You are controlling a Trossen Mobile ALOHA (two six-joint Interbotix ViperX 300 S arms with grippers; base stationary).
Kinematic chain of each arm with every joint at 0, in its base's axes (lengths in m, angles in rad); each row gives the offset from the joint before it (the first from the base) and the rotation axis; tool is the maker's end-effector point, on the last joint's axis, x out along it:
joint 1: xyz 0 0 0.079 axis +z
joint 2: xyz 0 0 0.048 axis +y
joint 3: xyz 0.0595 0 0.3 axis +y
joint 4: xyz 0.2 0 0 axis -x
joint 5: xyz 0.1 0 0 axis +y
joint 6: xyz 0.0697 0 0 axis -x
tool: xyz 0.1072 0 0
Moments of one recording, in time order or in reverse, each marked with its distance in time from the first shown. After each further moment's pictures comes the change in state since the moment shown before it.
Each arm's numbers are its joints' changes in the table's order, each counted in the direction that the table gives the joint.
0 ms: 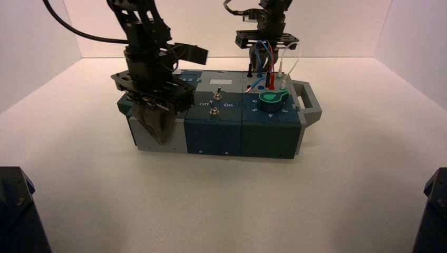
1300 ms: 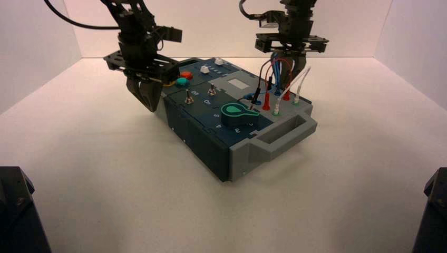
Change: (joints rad) left arm 0.235 0.121 -0.167 -0.094 -0.061 -0.003; right arm 0.015 -0.221 0.311 0.005 0.044 0.002
